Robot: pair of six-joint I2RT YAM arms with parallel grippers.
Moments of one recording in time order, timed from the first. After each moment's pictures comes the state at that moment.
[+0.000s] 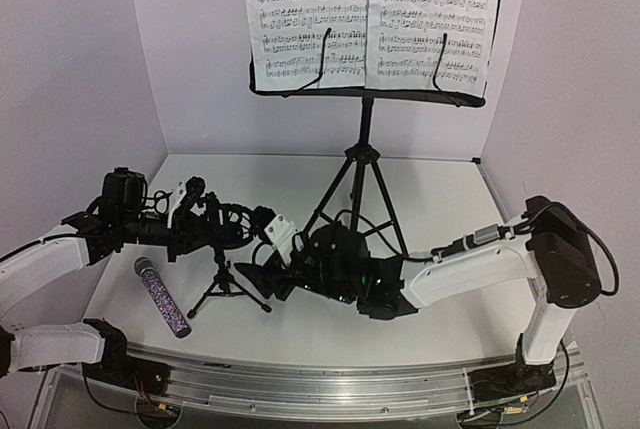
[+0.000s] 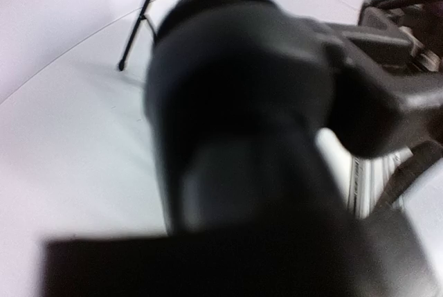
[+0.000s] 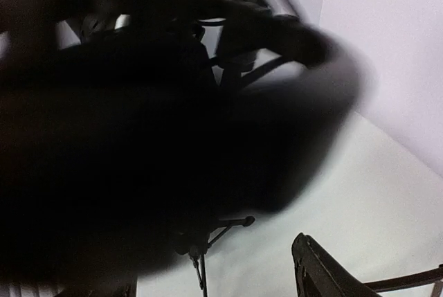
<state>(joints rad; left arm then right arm) -0.35 0.98 0.63 -0.21 0.80 0.34 1.27 1.86 1.13 0.53 0.18 0.00</state>
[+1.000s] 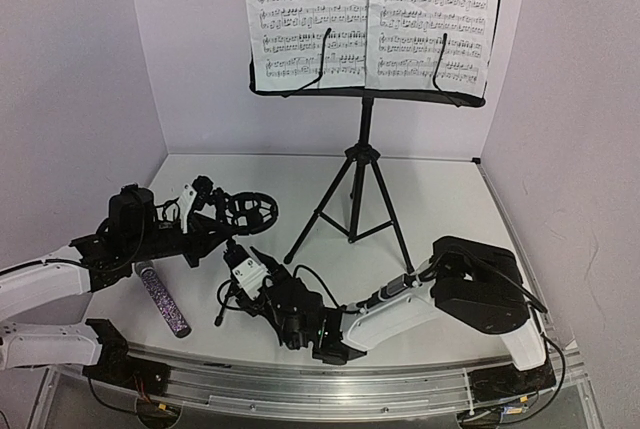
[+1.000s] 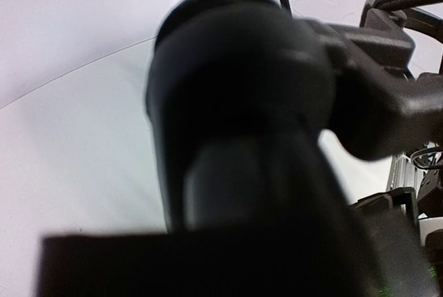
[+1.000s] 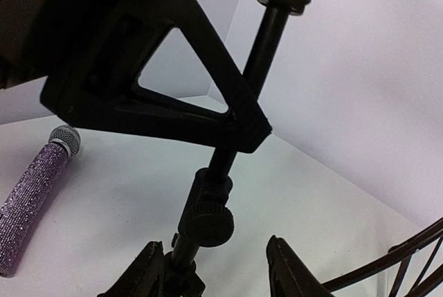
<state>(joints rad) -0.60 0.90 0.49 0.08 0.35 -0.01 1.40 2.25 1.29 0.96 0.76 -0.31</state>
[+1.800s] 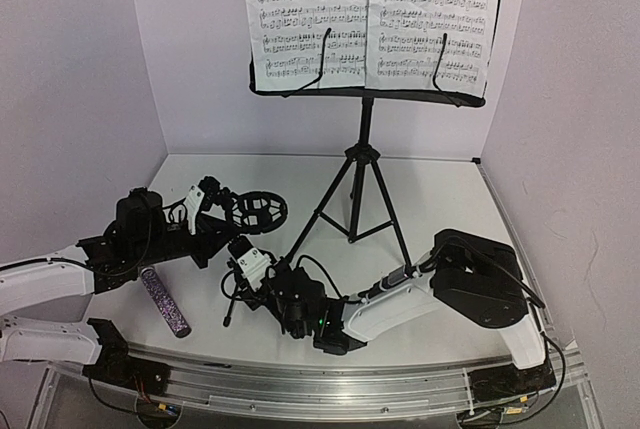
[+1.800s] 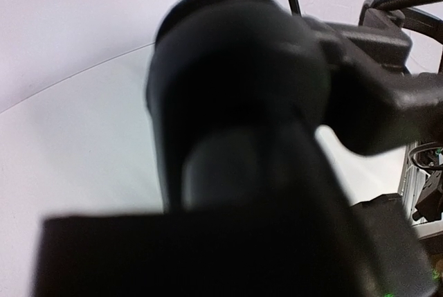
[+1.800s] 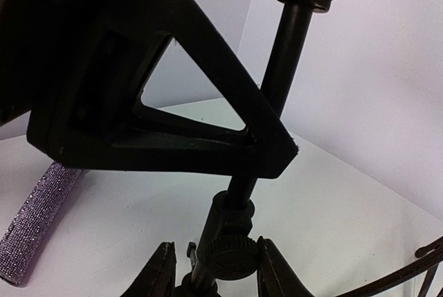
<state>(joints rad) -0.69 0.94 0.49 0.13 0.21 -0.05 1.35 2.25 1.30 0.94 0.63 -0.22</state>
